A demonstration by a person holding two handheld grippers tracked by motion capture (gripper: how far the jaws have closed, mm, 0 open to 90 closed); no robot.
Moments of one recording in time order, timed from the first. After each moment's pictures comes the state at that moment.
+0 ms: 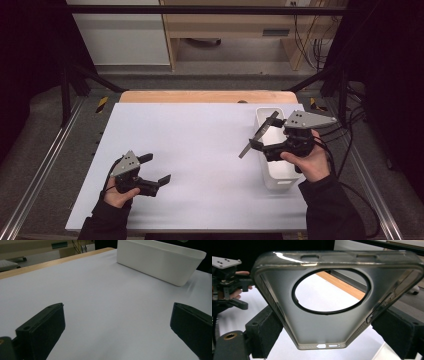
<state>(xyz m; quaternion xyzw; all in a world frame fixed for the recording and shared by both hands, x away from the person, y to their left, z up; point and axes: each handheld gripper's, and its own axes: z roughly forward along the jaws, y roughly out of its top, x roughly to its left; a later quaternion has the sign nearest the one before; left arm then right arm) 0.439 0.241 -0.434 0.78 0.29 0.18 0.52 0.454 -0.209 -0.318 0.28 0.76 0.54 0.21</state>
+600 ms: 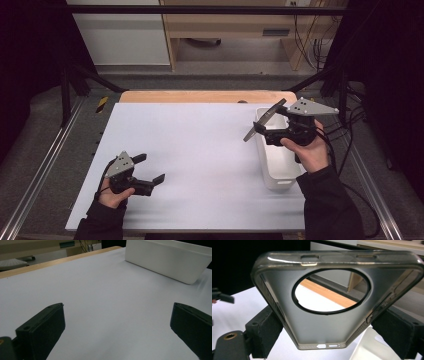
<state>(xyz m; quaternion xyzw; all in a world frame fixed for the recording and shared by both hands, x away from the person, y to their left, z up) 0.439 0.255 -0.438 0.78 0.30 0.20 0.52 0.473 -0.214 -0.307 0.34 0.73 0.53 0.26</state>
